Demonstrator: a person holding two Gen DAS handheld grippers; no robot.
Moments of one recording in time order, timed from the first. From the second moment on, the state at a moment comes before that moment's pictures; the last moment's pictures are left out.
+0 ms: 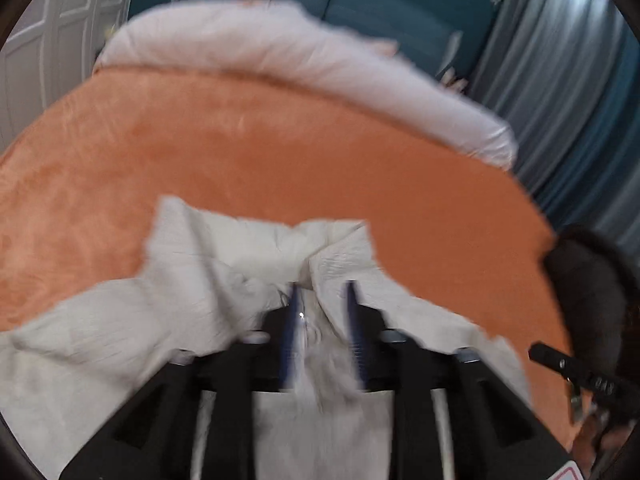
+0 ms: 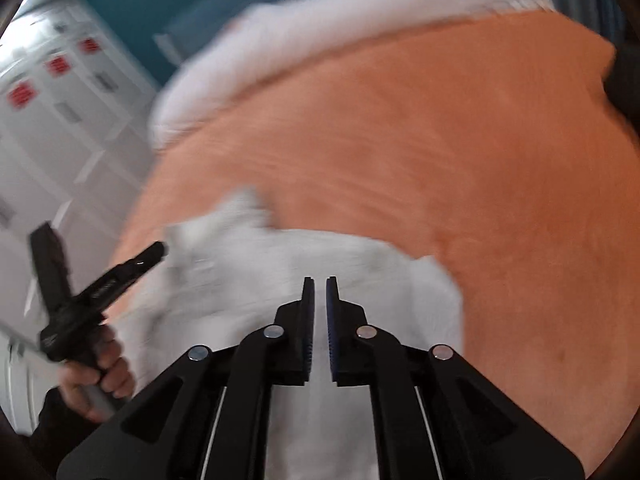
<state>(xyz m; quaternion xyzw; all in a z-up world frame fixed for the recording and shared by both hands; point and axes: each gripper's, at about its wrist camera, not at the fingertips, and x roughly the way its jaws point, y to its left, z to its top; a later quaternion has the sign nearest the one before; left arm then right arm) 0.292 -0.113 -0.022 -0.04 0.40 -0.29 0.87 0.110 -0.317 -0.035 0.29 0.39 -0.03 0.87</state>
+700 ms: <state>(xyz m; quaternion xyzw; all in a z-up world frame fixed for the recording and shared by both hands) 0.209 0.060 -0.093 0.05 0.47 -0.06 0.88 0.047 -0.216 -0.101 0.21 0.52 -0.02 0.83</state>
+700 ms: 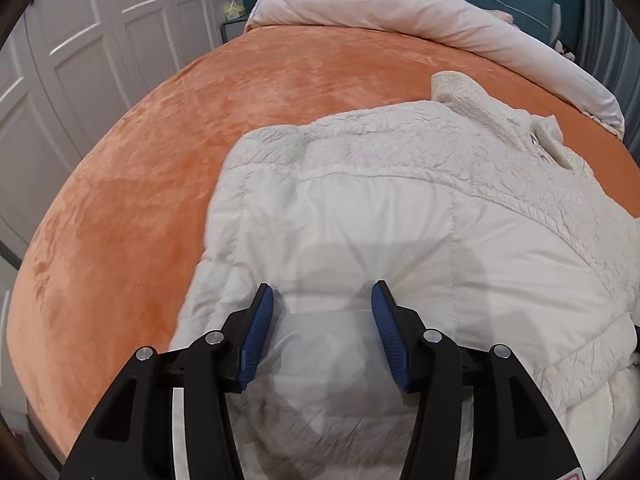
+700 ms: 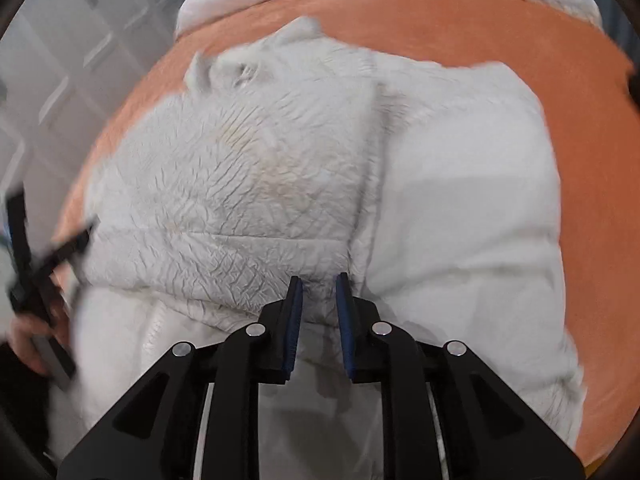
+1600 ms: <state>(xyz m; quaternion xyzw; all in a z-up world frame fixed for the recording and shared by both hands) -0.066 0.188 -0.036 -0.08 0.64 -0.16 0.75 -0.259 -0.192 -0.049 0.25 0.58 0.08 0.77</state>
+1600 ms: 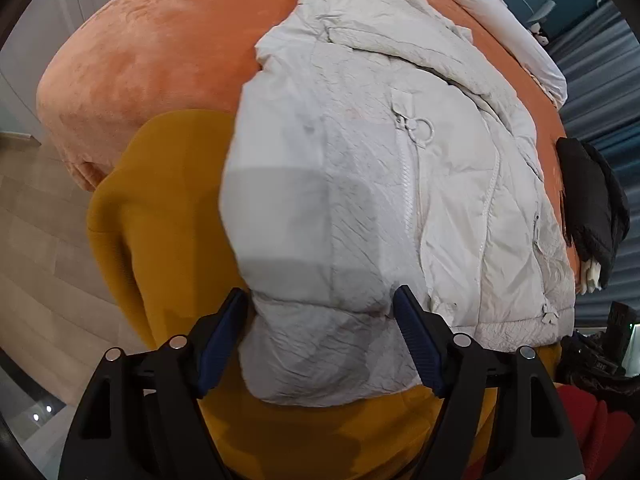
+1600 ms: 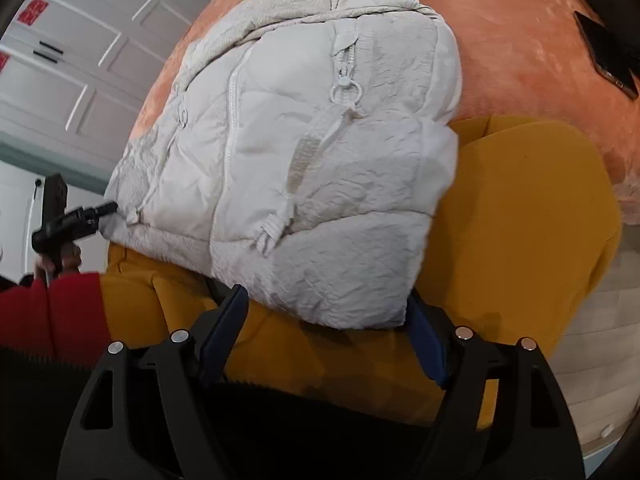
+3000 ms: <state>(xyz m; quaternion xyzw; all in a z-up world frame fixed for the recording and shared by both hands) 0.344 0.057 -0.061 -0.05 0.48 -0.14 0.86 0.180 -0.338 -0.060 0.24 0.38 -0.13 0.88</state>
